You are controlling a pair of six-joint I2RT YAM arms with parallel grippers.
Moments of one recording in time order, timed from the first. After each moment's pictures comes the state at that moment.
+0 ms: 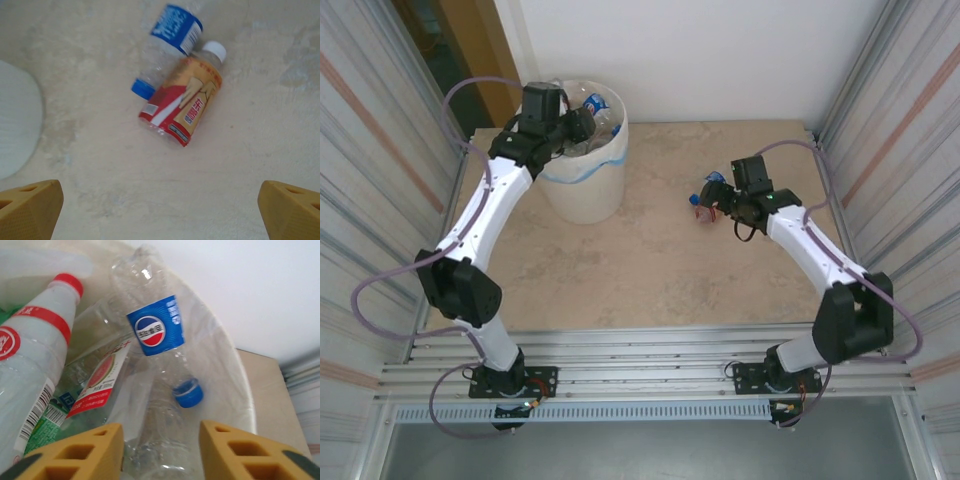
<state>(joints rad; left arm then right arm) -0.33 1.71 1.85 -0.62 -0.01 -0.54 0.30 1.49 1.18 -0.59 0.06 0.63</state>
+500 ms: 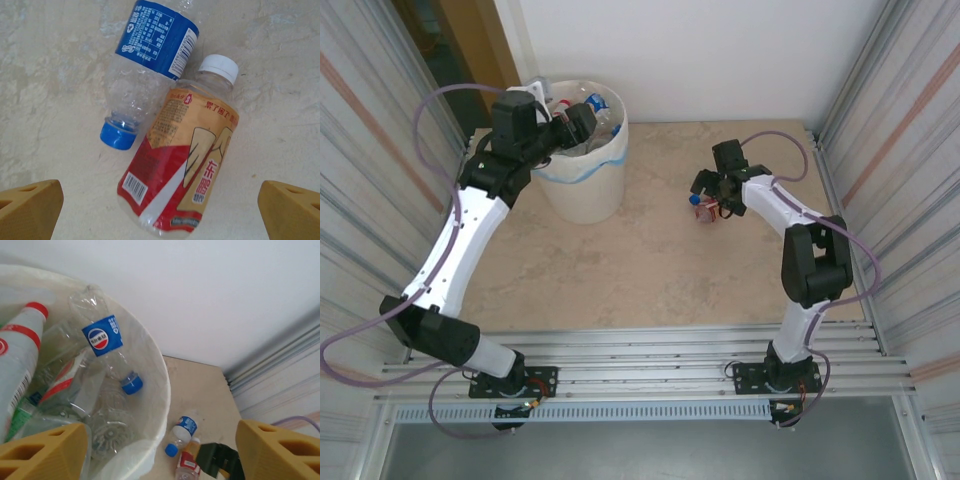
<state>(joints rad) -0.36 1.46 1.66 -0.51 0.07 -0.56 0.28 1.86 1.43 -0.59 0.10 0.70</state>
